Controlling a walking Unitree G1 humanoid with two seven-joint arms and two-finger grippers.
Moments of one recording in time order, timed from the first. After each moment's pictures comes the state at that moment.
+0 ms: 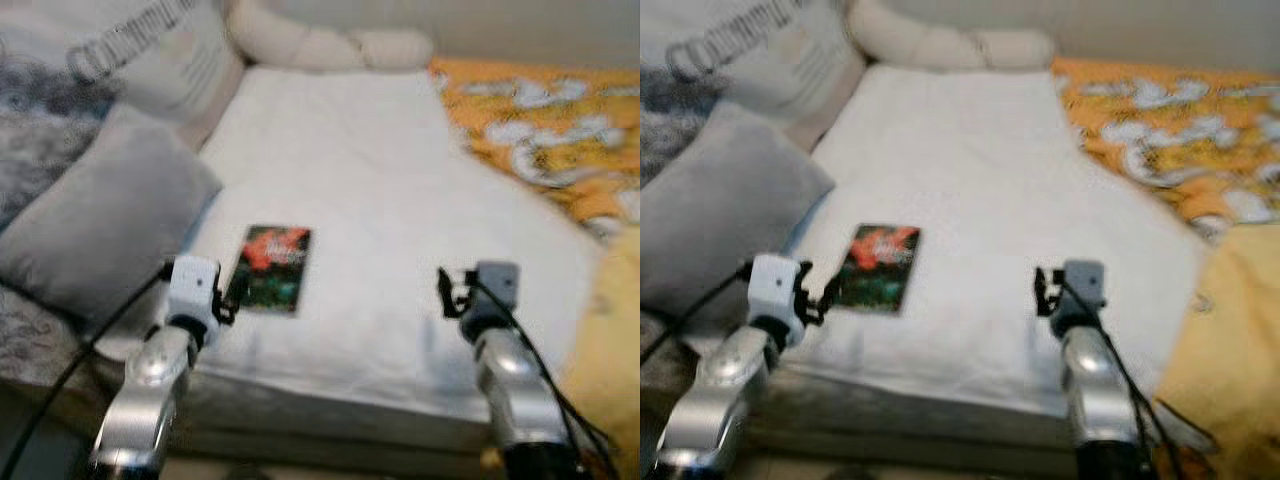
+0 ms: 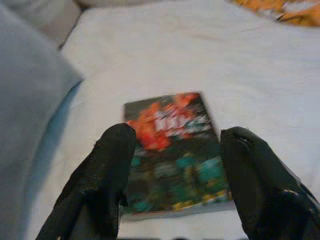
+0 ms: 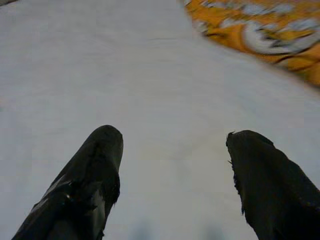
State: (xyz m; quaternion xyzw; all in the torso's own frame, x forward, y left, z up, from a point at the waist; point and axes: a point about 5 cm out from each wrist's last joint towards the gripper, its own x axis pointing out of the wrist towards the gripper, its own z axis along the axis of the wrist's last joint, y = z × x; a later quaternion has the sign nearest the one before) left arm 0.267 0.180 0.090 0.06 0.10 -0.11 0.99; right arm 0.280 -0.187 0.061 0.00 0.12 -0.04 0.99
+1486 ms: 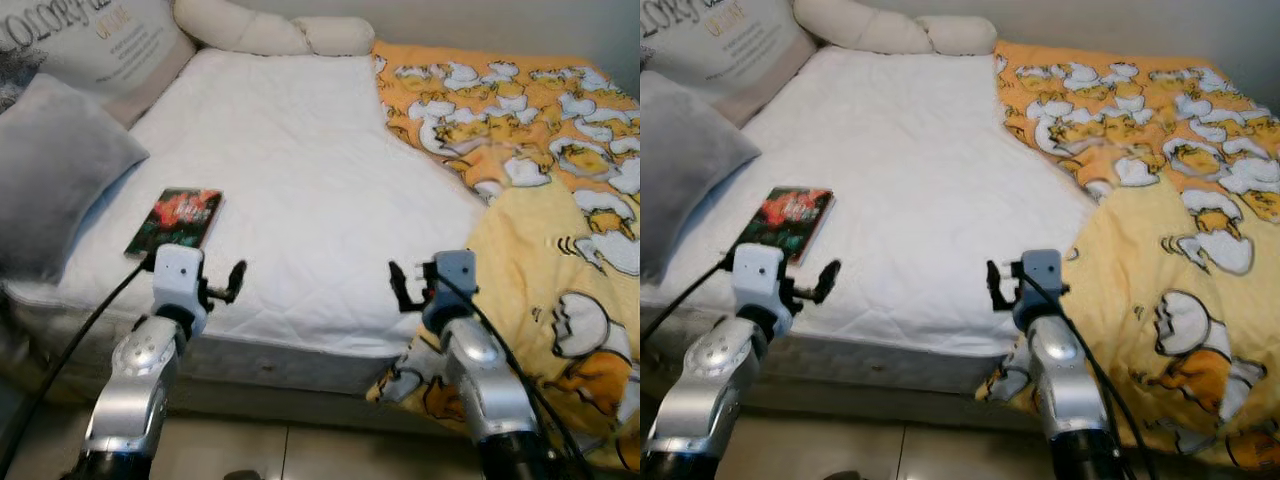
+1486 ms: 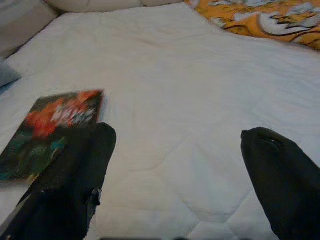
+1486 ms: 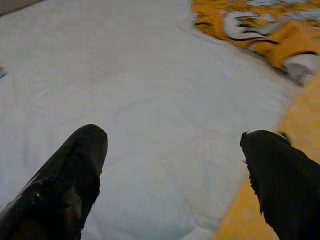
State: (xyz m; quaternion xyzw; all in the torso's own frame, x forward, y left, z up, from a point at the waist) left arm 0.272 0.197 0.092 0.05 0.09 -0.08 0.99; right arm 0.289 -0.139 0.067 0.01 0.12 0.05 0.99
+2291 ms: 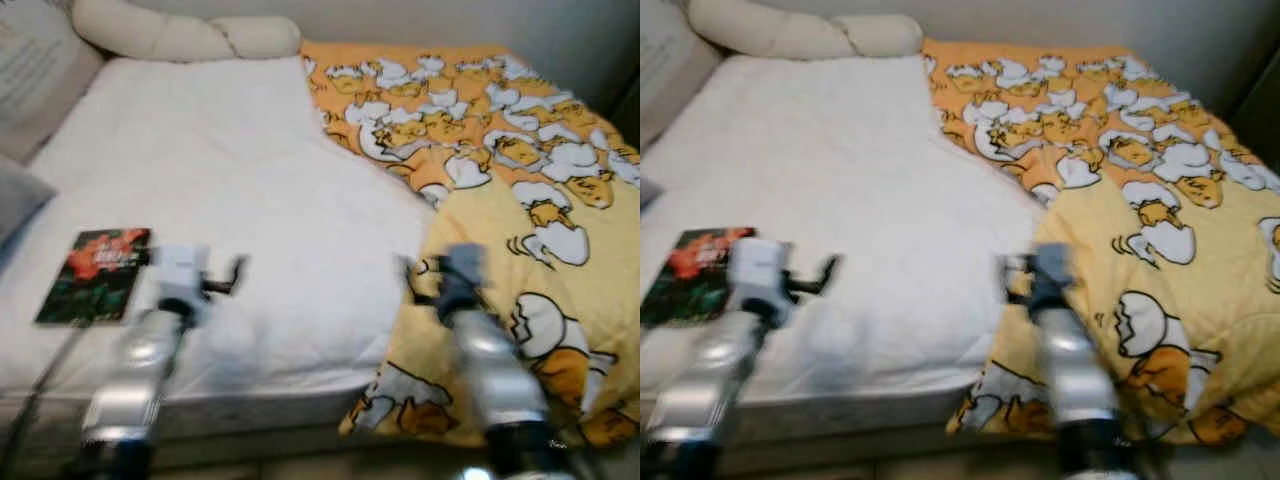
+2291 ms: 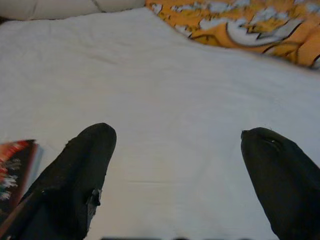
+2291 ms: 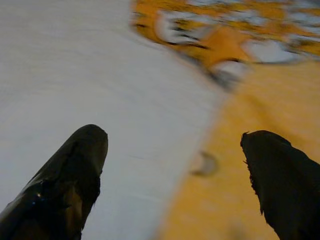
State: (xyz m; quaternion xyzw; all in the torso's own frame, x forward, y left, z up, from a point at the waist) left arm 0.279 0.203 0.092 0.05 0.09 -0.07 0.99; right arm 0.299 -0.135 0.076 0.00 0.11 0.06 0.99
